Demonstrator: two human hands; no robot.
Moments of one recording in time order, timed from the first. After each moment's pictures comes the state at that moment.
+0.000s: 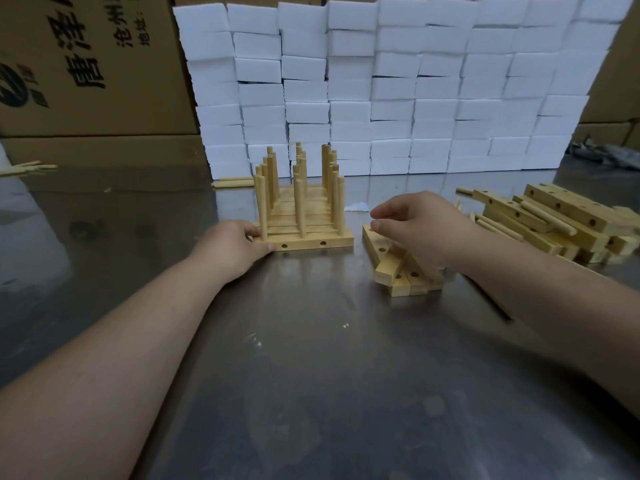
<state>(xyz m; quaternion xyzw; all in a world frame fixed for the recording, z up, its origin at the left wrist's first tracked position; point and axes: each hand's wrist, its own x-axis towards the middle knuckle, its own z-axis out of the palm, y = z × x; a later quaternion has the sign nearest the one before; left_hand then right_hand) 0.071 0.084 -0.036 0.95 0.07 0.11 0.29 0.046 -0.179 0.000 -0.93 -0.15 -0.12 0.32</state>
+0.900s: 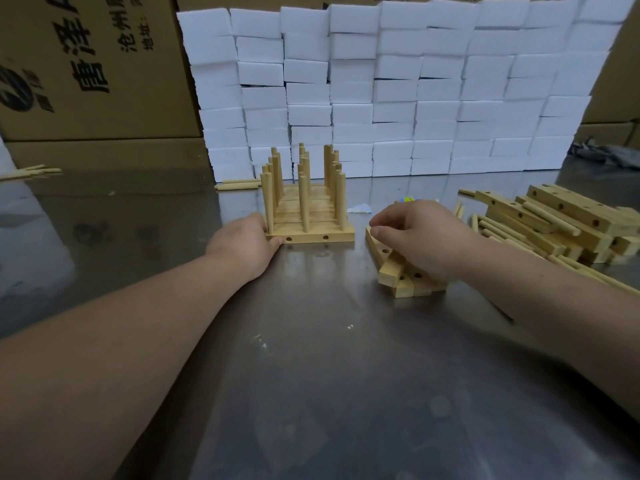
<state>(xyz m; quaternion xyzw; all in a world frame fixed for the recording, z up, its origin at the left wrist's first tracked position) 0.088 0.074 -0.038 0.98 0.05 0.15 0.13 0.042 -0.174 -0.004 -0.94 -0.15 -0.13 0.26</state>
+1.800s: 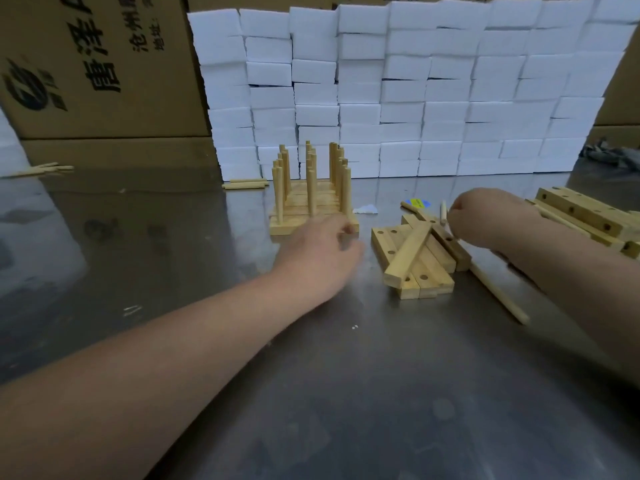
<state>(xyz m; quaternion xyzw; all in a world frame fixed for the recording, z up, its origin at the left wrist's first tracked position) 0.021 -0.006 -0.022 0.93 -0.11 0.16 0.31 0.071 -0.224 0.014 -0.99 0.08 -0.09 0.04</state>
